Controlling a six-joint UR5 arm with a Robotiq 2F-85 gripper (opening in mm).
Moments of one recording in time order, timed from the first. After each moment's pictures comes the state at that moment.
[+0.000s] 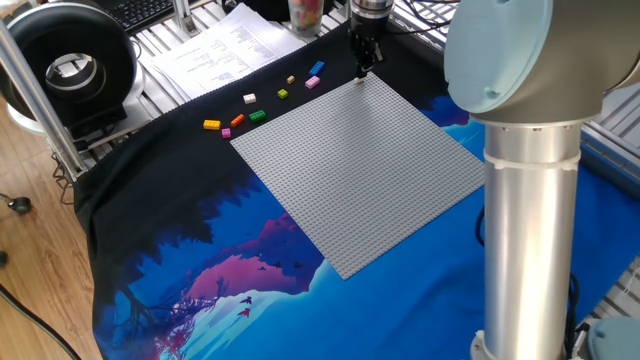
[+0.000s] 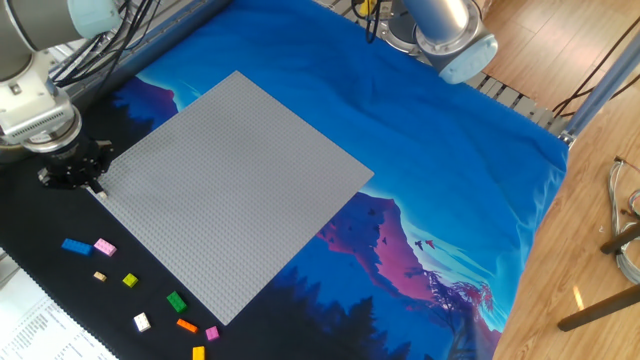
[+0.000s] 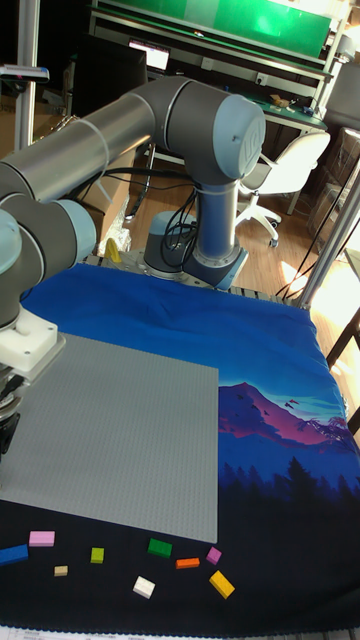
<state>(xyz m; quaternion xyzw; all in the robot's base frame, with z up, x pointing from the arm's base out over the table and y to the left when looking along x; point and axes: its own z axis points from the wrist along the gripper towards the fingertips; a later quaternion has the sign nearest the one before) 0.694 -0.222 0.011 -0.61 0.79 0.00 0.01</state>
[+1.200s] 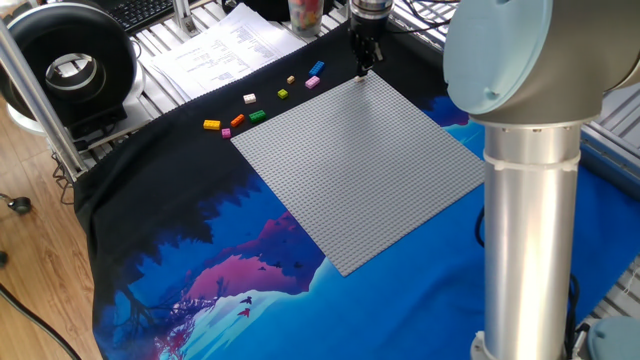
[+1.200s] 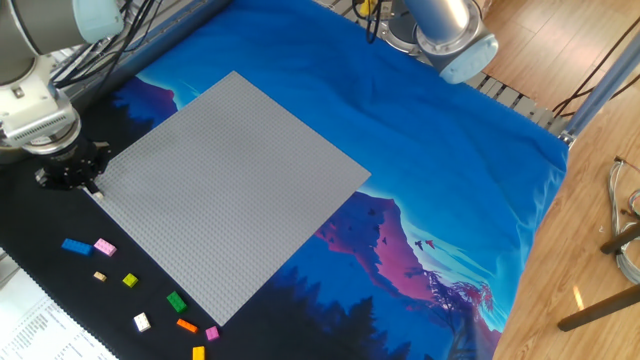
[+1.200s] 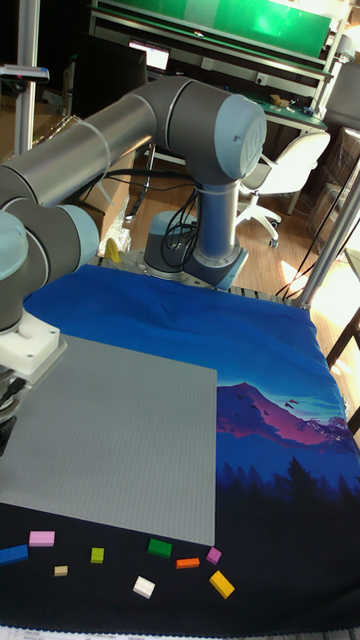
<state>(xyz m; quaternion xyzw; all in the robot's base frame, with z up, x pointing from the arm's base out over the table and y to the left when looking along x) 0.700 -0.227 0.008 -0.61 0.79 -0.02 0.01</state>
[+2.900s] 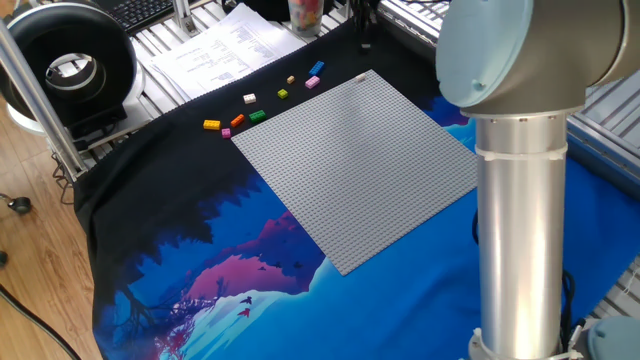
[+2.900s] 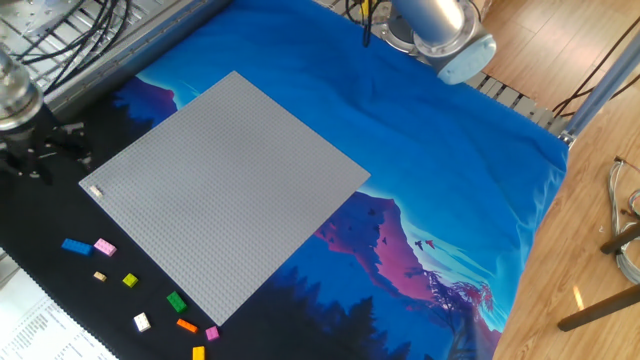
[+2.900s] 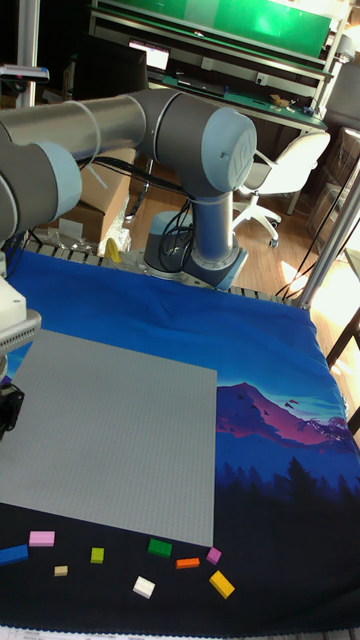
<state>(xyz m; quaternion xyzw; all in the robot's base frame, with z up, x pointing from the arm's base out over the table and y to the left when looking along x) 0.716 -0.222 0.084 -0.43 0.90 0.03 0.01</state>
